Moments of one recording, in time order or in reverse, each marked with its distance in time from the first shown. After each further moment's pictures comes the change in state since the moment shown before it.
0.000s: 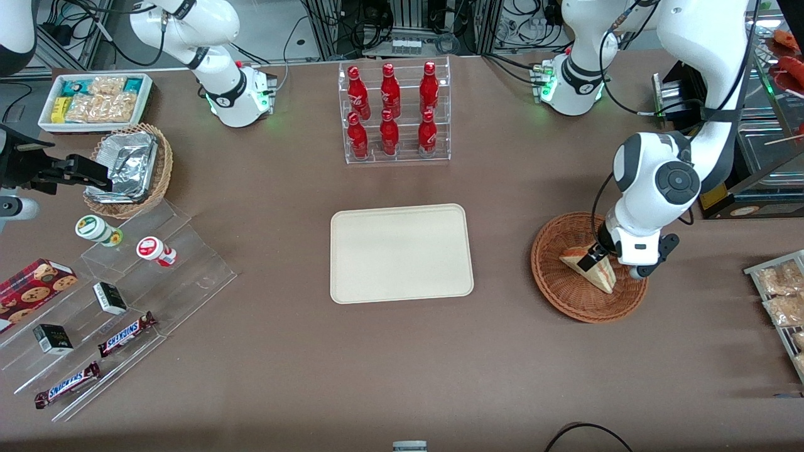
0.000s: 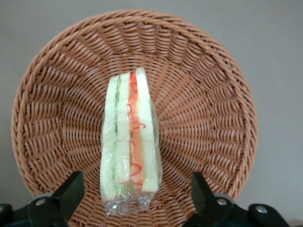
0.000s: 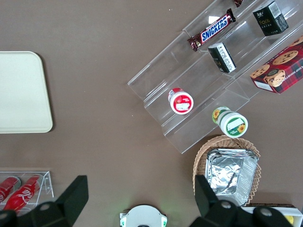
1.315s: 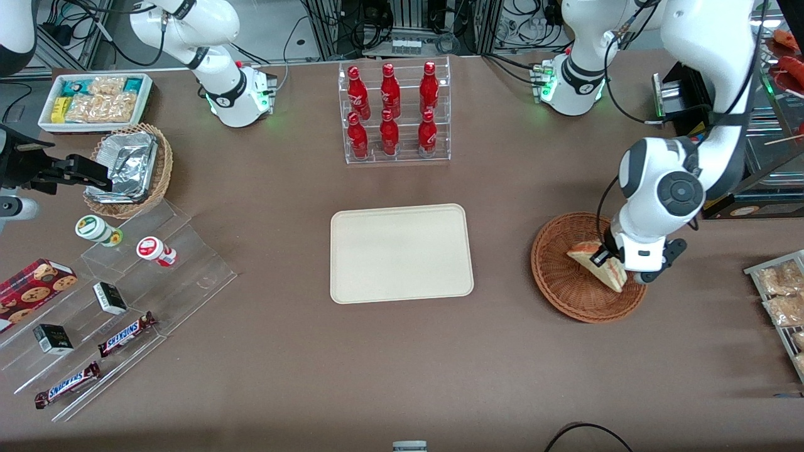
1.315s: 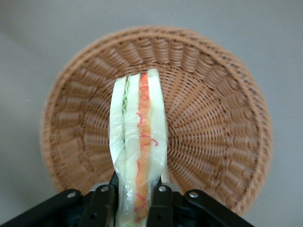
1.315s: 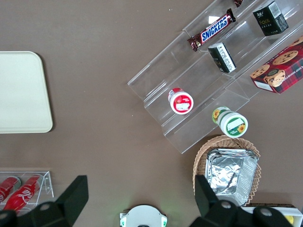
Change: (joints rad) arm -0.006 -0.004 0.011 0.141 0.067 -0.224 0.000
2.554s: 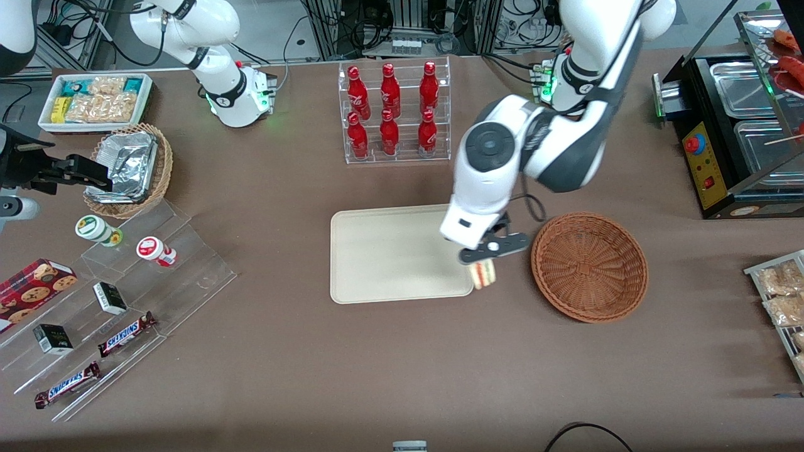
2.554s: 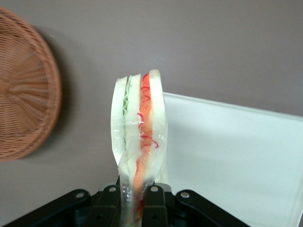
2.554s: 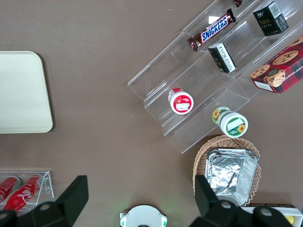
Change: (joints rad) arm -0.486 0.240 -0.041 0.540 -0.015 -0.271 -0.010
